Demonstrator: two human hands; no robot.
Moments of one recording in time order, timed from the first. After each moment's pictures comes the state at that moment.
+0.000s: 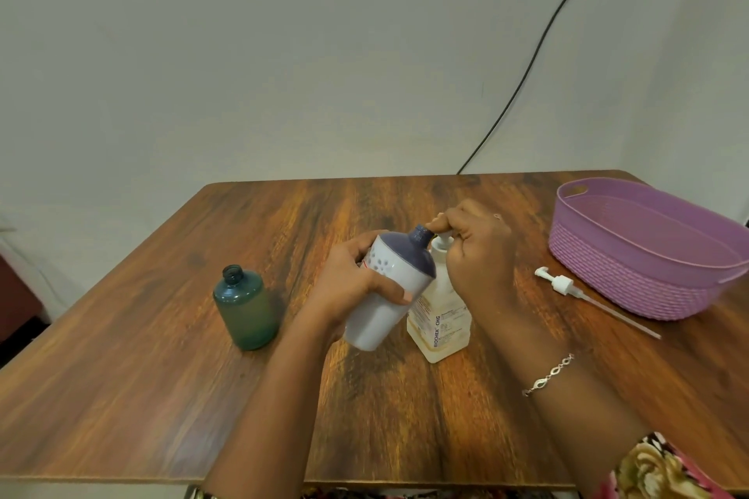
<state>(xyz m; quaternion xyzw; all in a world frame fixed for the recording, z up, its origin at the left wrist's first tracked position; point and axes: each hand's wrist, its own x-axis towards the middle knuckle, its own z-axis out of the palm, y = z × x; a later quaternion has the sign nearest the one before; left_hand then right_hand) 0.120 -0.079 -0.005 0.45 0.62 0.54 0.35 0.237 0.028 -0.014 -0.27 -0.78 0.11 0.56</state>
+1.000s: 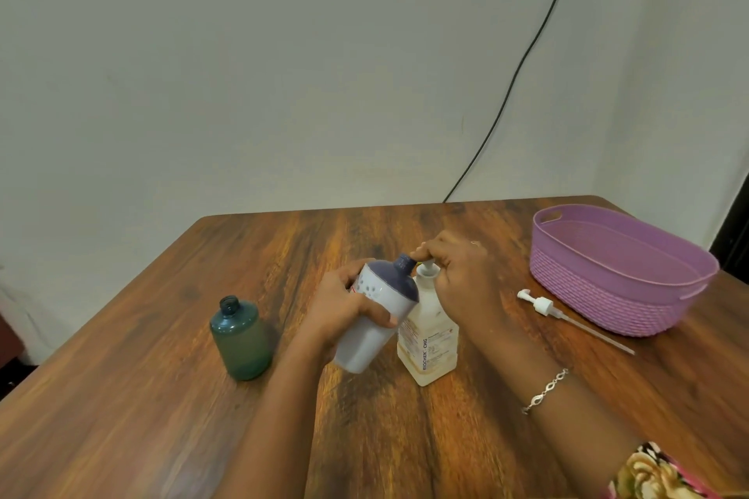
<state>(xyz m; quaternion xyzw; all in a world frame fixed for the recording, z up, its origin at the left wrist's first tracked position) 0.119 -0.080 -0.002 0.45 0.64 0.53 0.34 0.250 0.027 -0.005 -0.29 -0.83 0.14 0.45</state>
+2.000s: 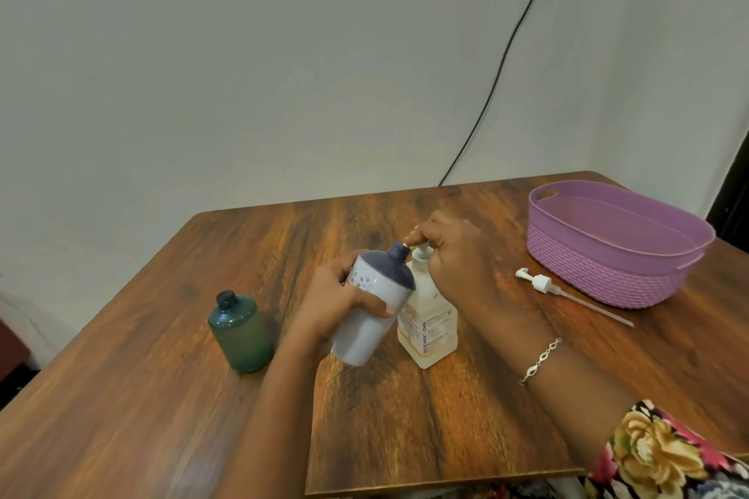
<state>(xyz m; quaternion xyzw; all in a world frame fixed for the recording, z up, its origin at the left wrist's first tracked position) 0.116 -0.083 -0.008 0.45 0.64 0.51 0.35 0.249 0.027 -0.006 -0.28 -0.82 0.14 0.48</state>
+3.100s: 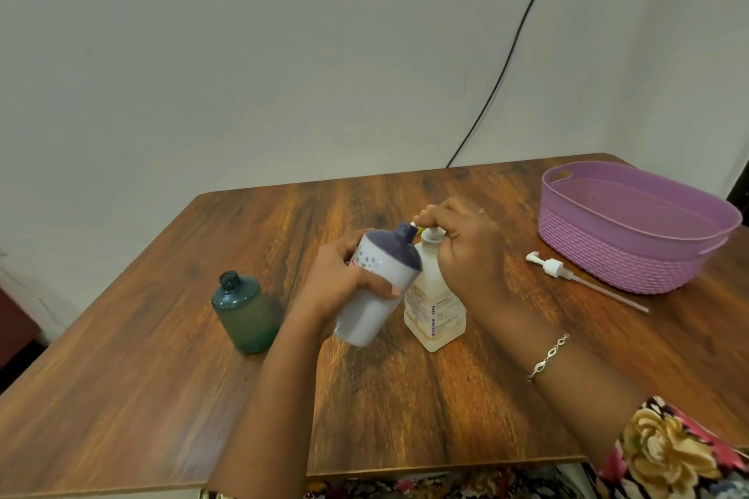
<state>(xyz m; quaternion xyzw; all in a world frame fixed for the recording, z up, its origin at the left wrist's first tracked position) 0.114 -0.083 -0.006 0.45 0.65 0.50 0.34 0.243 0.024 -0.018 -0.23 -0.79 0.11 0.56</state>
